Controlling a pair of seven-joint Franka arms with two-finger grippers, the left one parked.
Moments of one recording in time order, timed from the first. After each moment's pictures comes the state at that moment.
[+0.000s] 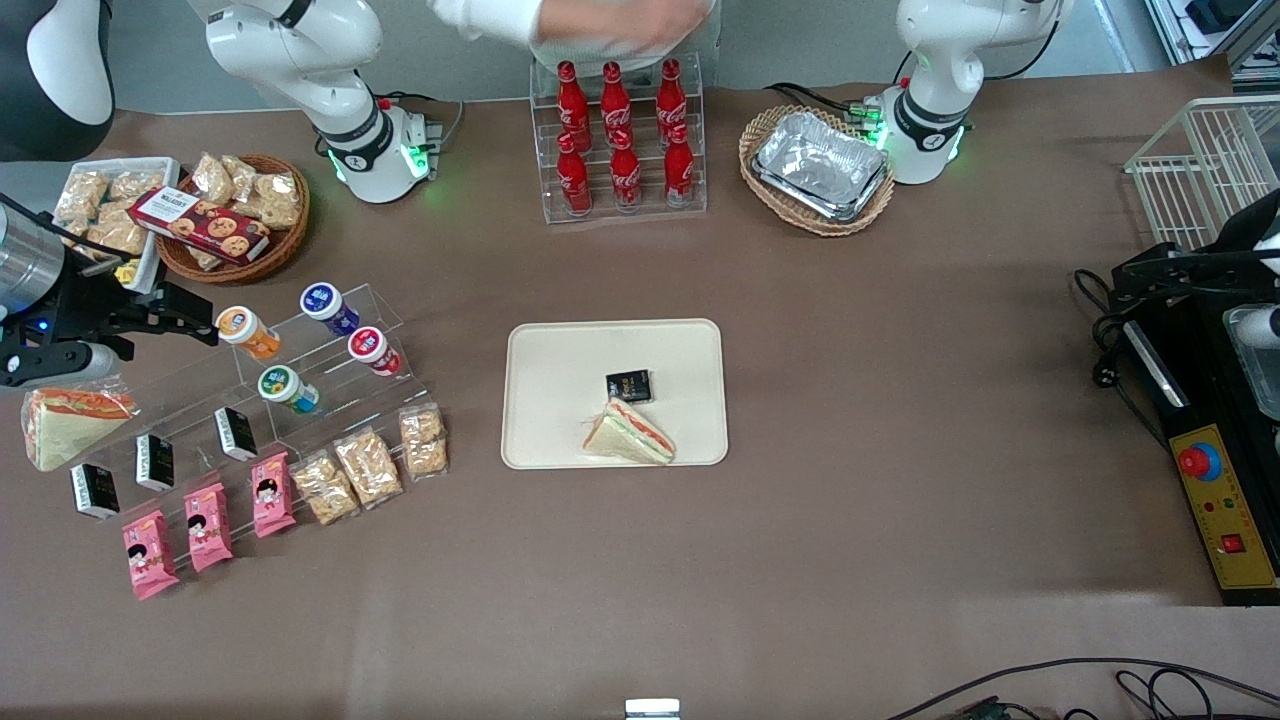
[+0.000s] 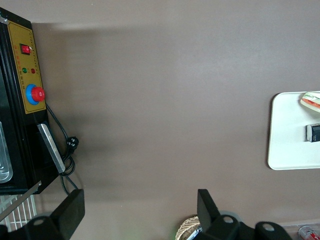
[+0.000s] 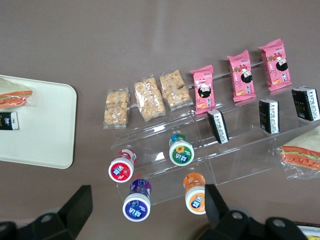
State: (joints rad) arm 0.10 0.06 -0.09 -1.53 0.02 1.55 -0.11
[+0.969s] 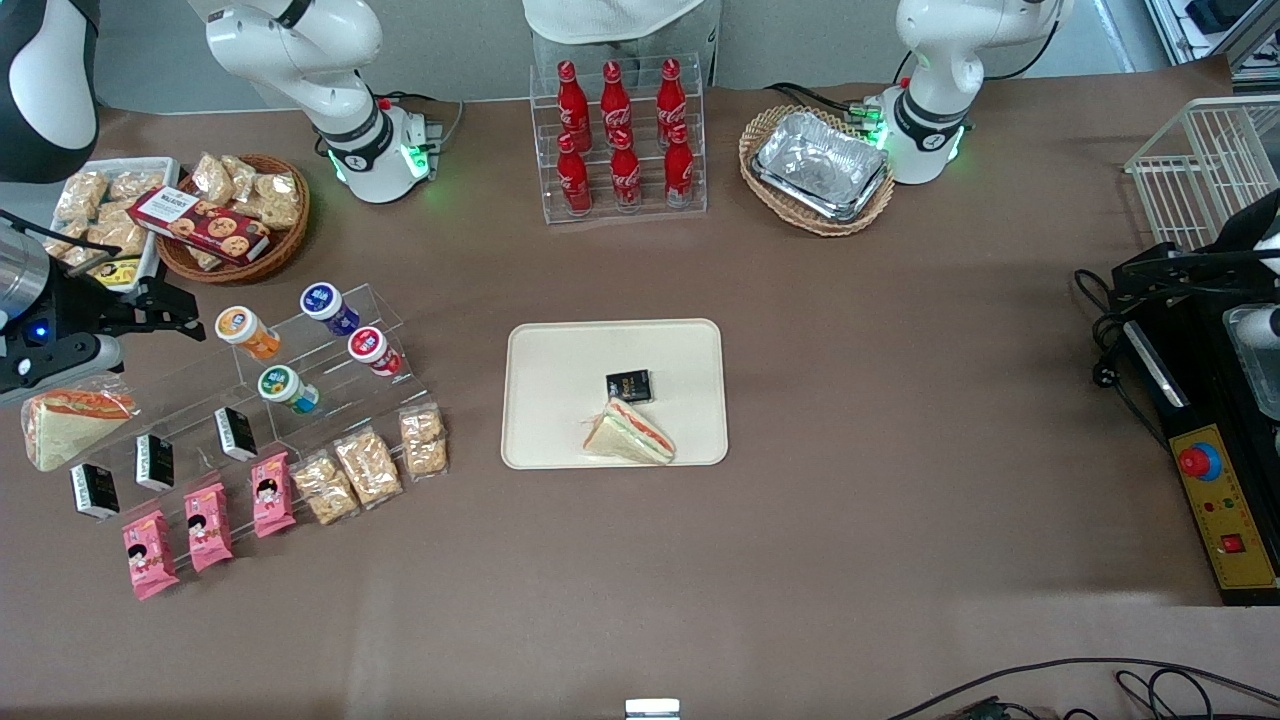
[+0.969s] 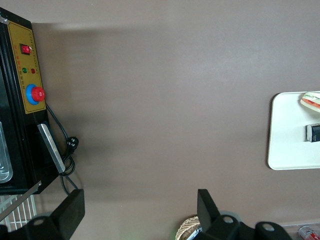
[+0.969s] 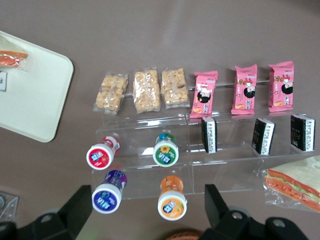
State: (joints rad) arm 0.07 0.06 -0.11 -1.59 0.02 1.59 -0.39
